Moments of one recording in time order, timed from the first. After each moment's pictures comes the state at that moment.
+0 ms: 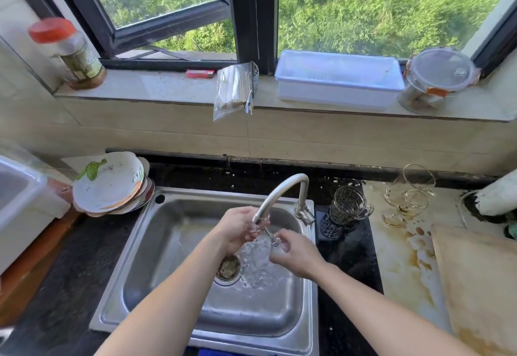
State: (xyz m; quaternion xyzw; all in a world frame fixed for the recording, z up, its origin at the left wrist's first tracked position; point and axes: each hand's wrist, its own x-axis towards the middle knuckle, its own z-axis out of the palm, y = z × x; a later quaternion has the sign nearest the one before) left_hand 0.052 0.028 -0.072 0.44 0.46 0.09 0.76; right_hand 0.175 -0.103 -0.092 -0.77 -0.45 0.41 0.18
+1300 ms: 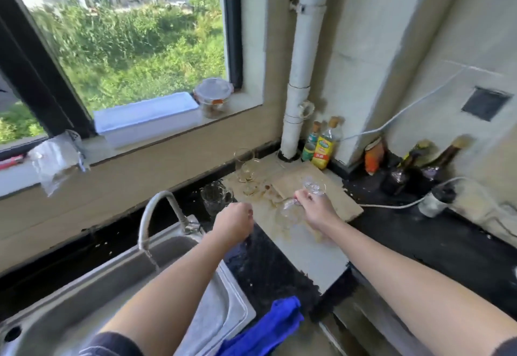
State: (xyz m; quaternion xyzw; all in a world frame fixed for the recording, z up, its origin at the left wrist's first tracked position) left_hand 0.150 -0.154 0.013 0.97 0.08 -0.07 0.20; right_hand 0.202 -0.349 0.027 -0.87 0.00 0.12 0.49
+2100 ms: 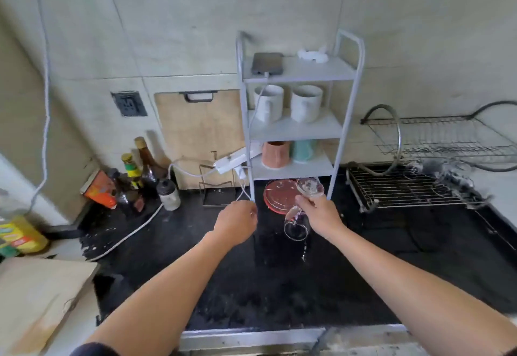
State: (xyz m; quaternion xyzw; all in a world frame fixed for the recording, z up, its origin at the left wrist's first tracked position) left_hand 0.134 -0.787 0.039 0.89 -0.40 -0.11 0.16; right_hand 0.004 -0.952 0.022 -0.81 0.35 -0.15 0.46
